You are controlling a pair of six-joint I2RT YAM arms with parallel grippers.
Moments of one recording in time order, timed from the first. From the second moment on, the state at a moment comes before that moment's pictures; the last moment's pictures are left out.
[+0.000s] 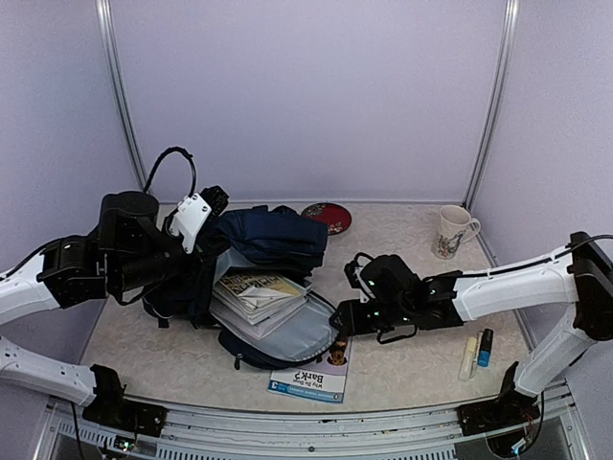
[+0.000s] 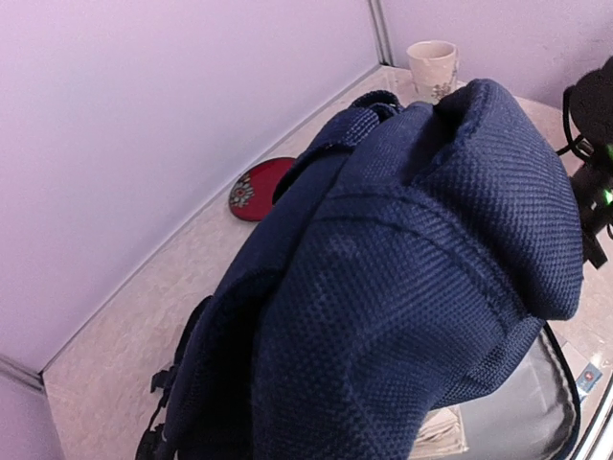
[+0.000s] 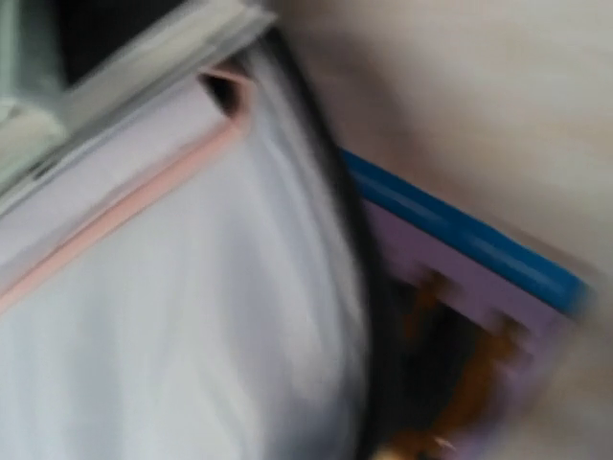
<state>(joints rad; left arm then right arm) -1.03 1.03 1.00 -0.38 -0.35 0.17 0.98 1.47 0.74 -0.03 0.02 0.76</state>
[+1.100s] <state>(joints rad) -0.91 0.80 0.96 -0.58 -0.46 0.13 1.42 2.12 1.44 -0.50 0.49 0.43</state>
